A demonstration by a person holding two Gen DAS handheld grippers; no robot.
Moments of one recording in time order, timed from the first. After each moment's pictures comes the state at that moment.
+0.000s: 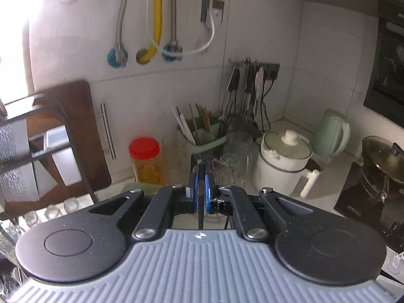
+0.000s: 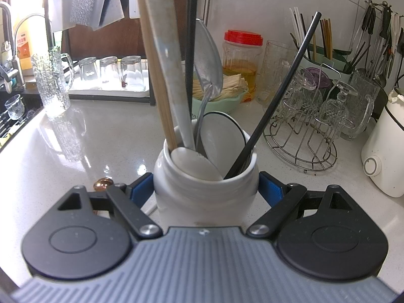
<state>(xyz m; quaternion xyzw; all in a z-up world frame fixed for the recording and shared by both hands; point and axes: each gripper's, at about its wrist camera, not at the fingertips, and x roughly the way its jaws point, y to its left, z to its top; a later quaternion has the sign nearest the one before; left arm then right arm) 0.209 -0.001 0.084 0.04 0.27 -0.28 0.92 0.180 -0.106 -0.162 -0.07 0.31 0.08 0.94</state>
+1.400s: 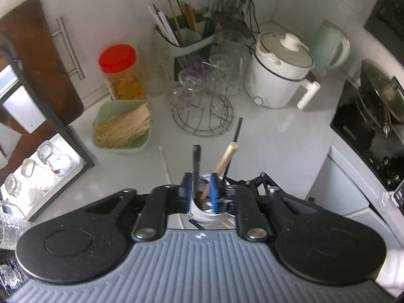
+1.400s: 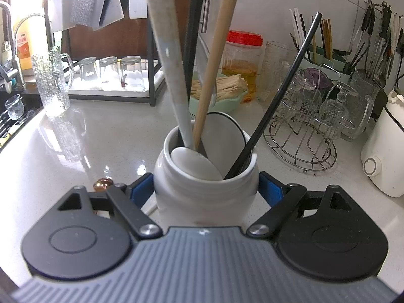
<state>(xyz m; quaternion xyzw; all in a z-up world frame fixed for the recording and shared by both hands) 0.281 -0.024 0.030 0.12 0.48 -0.32 0.81 0.179 -0.106 -0.162 -0.07 0.31 0.08 0.94</state>
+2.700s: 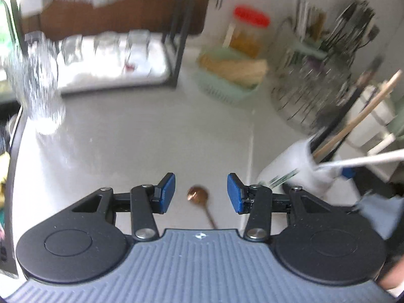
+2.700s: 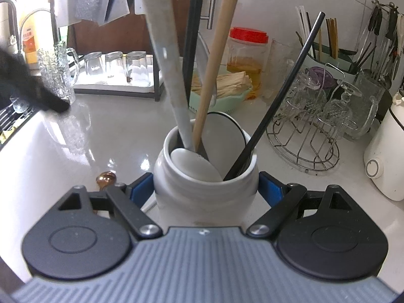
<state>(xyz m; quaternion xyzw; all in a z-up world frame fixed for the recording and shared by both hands) 0.234 0.112 -0.129 -0.07 0.47 -0.12 0.87 0.178 -0.109 -0.161 -0.08 0.32 0.10 0.94</state>
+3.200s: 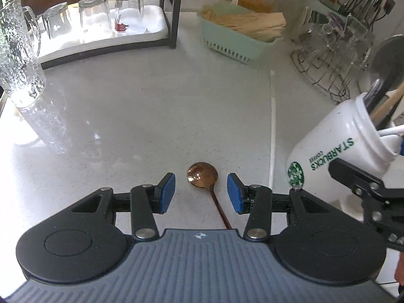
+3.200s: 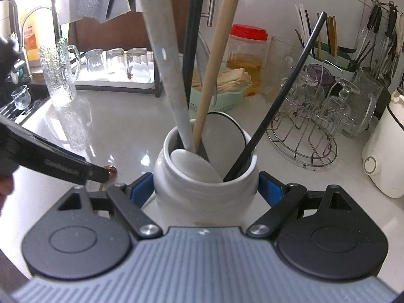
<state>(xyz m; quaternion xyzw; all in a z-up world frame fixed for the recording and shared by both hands) 0.254 0.074 -0.205 -0.03 0.50 -0.09 0.86 0.173 -0.111 -0.160 -0.08 0.33 0.10 0.94</state>
